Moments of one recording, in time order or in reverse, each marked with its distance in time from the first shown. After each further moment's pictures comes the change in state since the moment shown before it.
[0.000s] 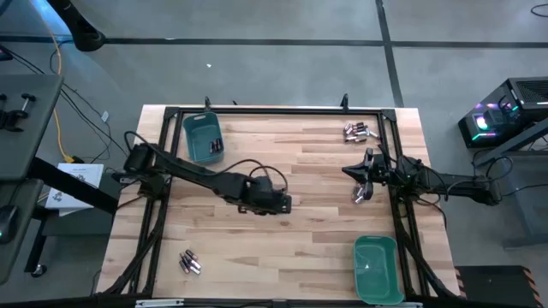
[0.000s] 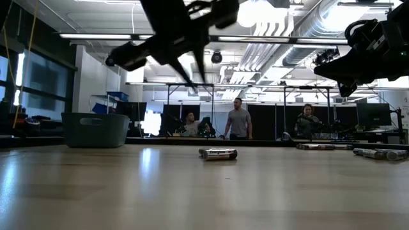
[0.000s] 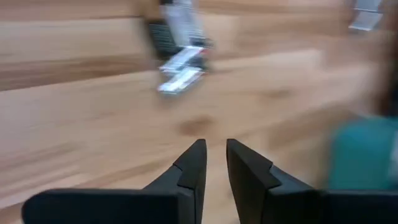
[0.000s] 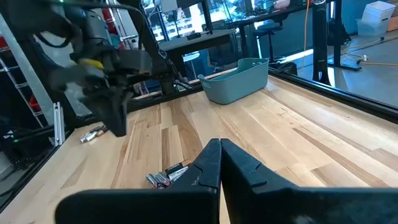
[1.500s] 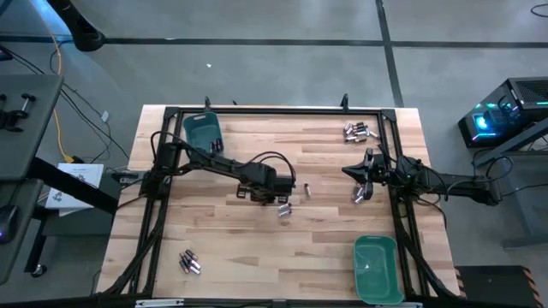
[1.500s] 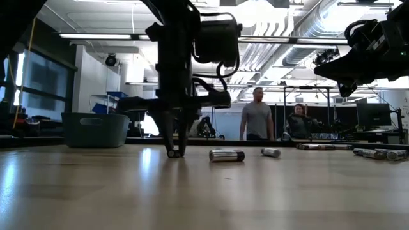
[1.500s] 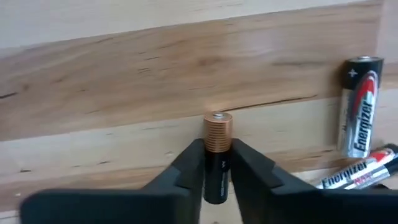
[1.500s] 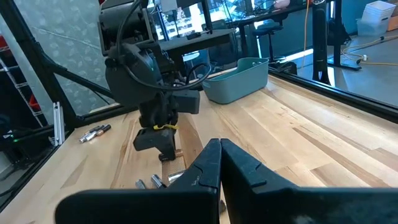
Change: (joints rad) left arm 0.171 0.238 0.048 -0.173 0.129 0.210; right arm 0.000 0.002 0.000 0.000 0.000 0.000
